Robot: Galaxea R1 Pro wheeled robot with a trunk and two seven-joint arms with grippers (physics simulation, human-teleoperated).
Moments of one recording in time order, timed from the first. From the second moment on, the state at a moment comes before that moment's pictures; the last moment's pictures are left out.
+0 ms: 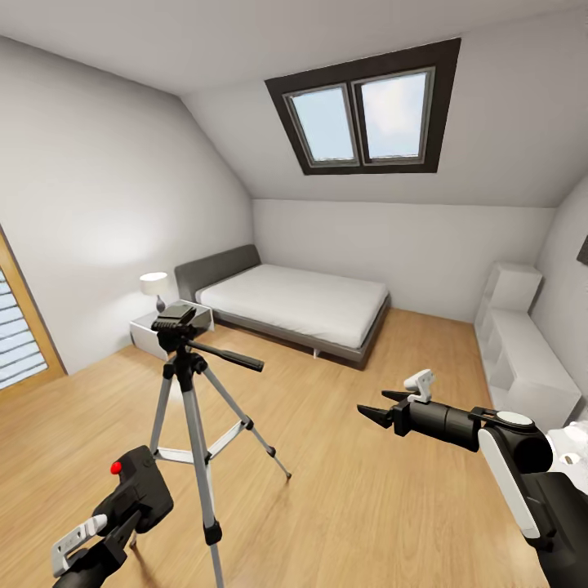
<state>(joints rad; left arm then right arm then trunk) 0.18 -0.01 0.43 -1.50 0.55 0.33 -0.40 -0.39 -0.26 0.00 -1.61 -0.22 0.80 0.77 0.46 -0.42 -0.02</state>
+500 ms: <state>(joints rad) 0.13 0.05 0.71 -1.50 0.61 0.44 -0.40 -0.39 -0.26 0.00 -1.60 -0.23 0.80 0.77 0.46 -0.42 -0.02</state>
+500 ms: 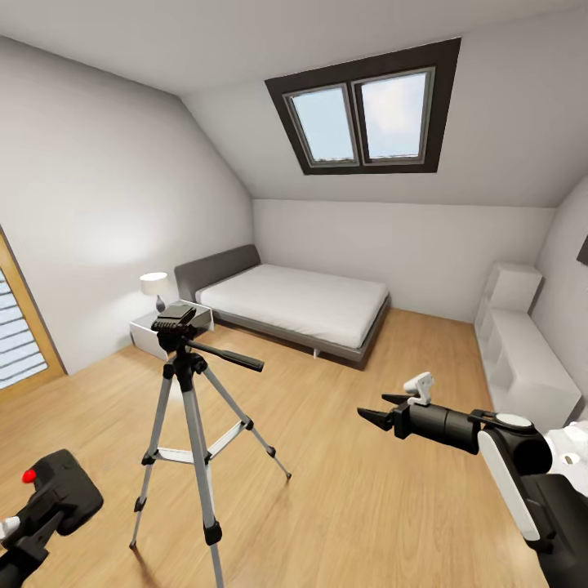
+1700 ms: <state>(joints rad) 0.07 0.08 0.77 -1.44 0.66 0.47 -0.21 -0.35 -0.22 0.04 -0.83 -0.19 0.97 0.78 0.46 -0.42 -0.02</state>
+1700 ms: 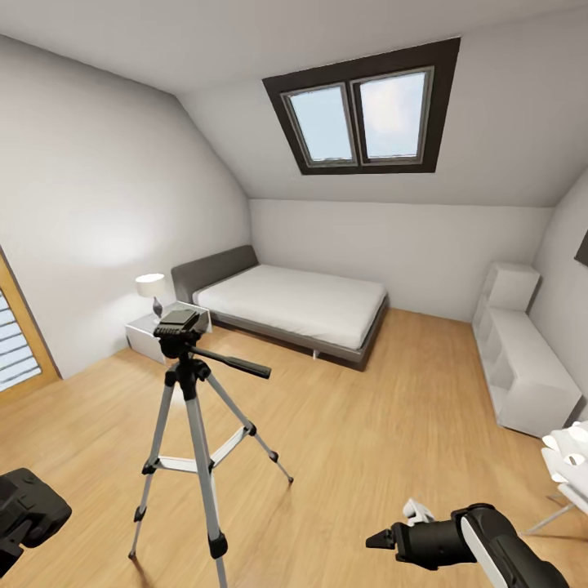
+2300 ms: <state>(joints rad) 0.07 0.08 0.77 -1.44 0.66 0.47 -0.21 -0.35 -0.22 0.05 -0.83 -0.19 0.96 0.78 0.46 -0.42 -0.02</state>
